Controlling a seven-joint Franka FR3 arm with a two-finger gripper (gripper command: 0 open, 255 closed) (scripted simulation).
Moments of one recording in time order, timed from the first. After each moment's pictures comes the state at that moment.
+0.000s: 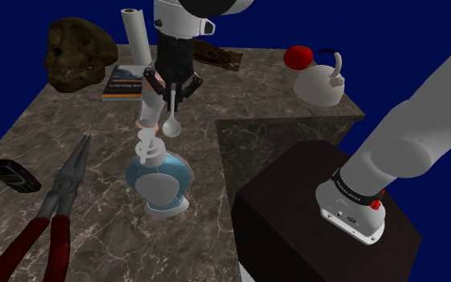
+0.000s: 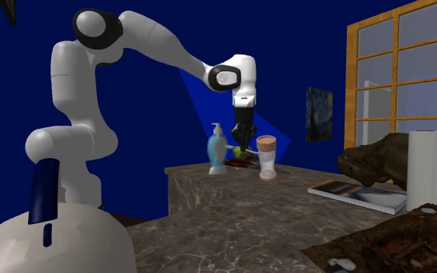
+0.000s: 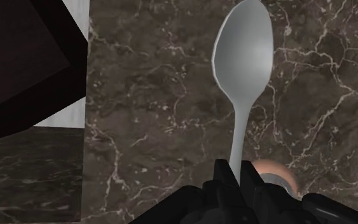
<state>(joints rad) 0.06 -0.06 0.54 -2.07 0.25 2.09 1.06</state>
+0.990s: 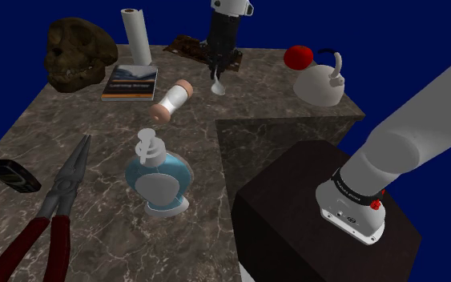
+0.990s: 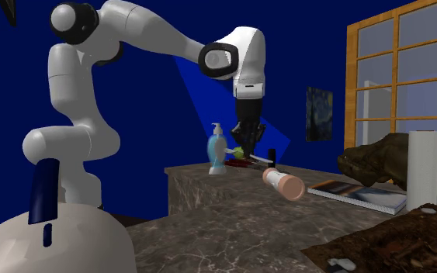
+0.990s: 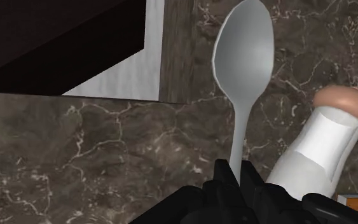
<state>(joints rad) -0.10 -0.14 0.32 -2.15 0.28 2.00 0.68</state>
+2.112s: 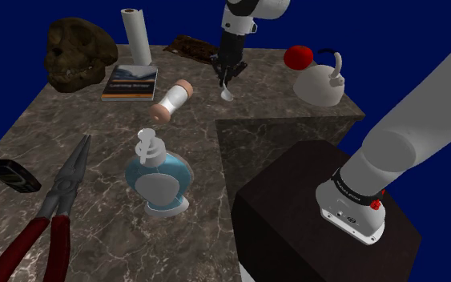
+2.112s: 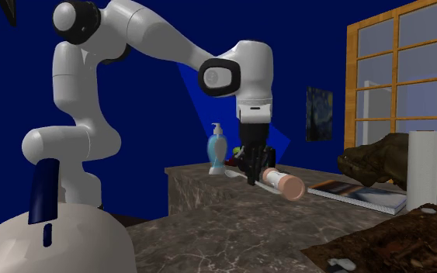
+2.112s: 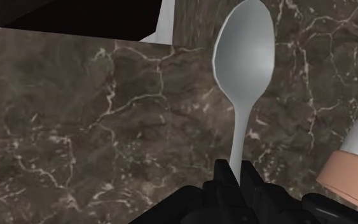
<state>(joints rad) -0.15 -0.04 0.26 -2.19 0.26 2.13 0.55</state>
